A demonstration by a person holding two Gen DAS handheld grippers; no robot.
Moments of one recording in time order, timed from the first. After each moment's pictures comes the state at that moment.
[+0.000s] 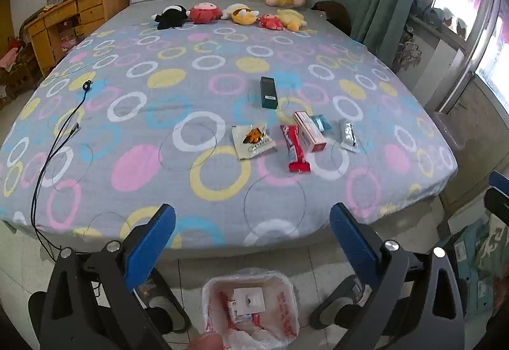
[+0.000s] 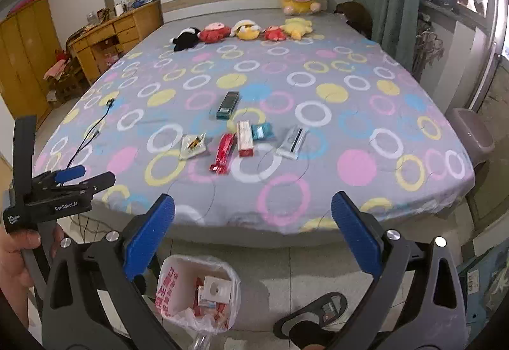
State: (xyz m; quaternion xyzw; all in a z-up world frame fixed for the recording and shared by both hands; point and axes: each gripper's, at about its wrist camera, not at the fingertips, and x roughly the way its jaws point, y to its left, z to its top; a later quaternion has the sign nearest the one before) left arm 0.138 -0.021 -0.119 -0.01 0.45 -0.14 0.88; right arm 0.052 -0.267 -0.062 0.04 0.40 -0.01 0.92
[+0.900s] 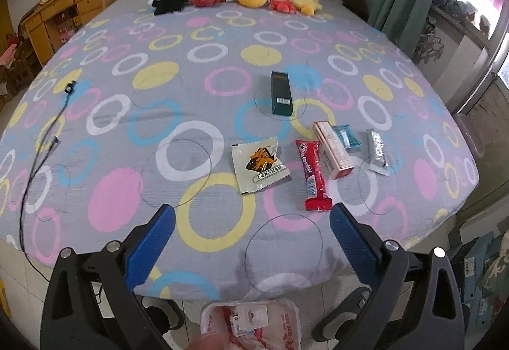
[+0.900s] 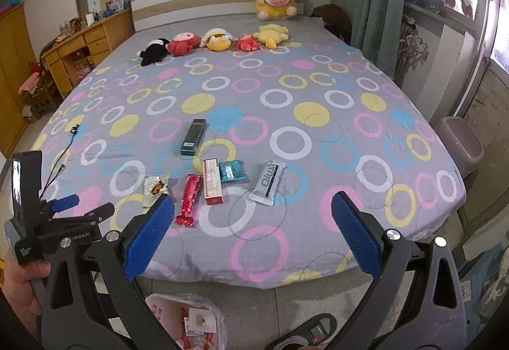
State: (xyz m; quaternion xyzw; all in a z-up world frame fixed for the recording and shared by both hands) left arm 0.239 -0.057 -0.163 0.01 0.49 -0.12 0.86; right arm 0.151 -0.294 -0.067 0.03 0.40 -0.06 0.92
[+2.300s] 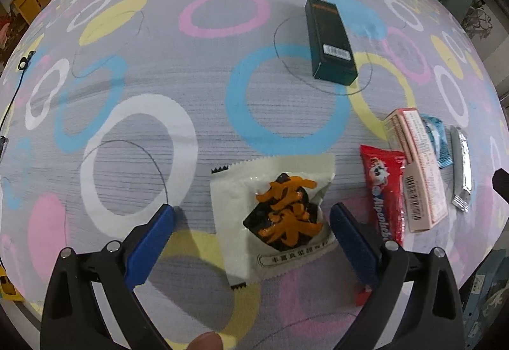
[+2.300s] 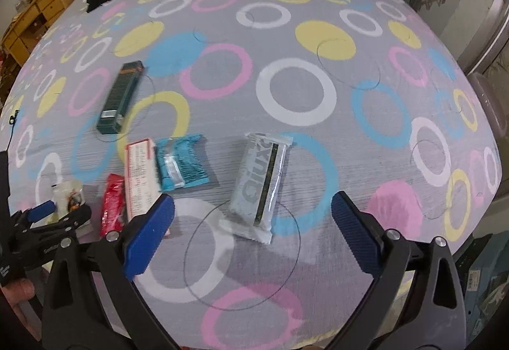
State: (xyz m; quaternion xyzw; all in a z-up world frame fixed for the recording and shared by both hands) left arm 0.366 -0.096 -0.288 0.02 0.60 -0.07 0.79; right arm 0.318 -0.336 -0.230 0.06 0.54 -0.10 0.83
